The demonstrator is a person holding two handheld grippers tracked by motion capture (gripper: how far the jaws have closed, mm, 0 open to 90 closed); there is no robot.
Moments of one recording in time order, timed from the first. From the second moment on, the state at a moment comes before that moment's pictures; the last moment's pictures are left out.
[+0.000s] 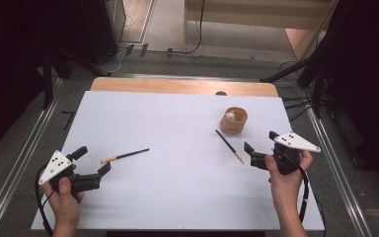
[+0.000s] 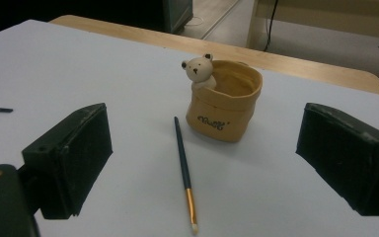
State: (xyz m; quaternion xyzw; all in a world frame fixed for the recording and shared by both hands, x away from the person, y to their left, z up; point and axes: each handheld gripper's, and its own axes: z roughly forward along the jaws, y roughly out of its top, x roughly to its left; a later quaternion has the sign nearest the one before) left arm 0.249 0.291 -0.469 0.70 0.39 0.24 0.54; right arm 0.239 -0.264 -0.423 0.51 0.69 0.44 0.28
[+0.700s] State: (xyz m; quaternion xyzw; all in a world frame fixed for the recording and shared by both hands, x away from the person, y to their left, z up) left arm 0.248 0.290 -0.470 0.71 0.39 0.24 0.53; right arm 0.277 -0.254 -0.395 0.50 0.70 0.42 0.27
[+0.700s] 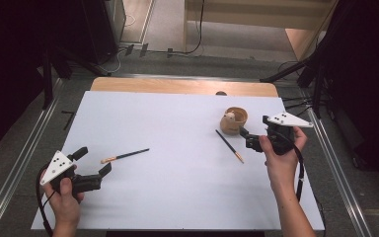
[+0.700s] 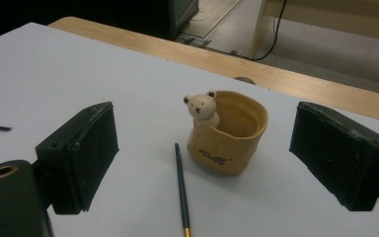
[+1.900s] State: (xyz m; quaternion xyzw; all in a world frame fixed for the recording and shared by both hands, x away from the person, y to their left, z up) left arm 0.249 0.295 -0.470 0.71 0.40 0.24 0.54; right arm 0.333 -0.225 -0.416 0.50 0.79 0.30 0.18
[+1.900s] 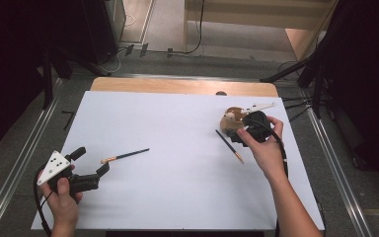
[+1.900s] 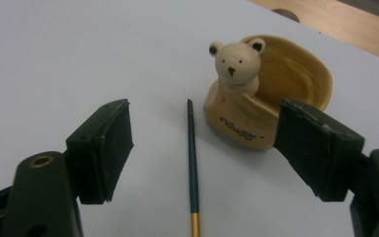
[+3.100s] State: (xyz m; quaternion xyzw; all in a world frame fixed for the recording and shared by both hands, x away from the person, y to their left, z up) left arm 0.249 0.296 -0.470 0.70 0.40 0.24 0.54; right arm 0.355 -0.209 -0.441 0.49 0.85 0.17 0.12
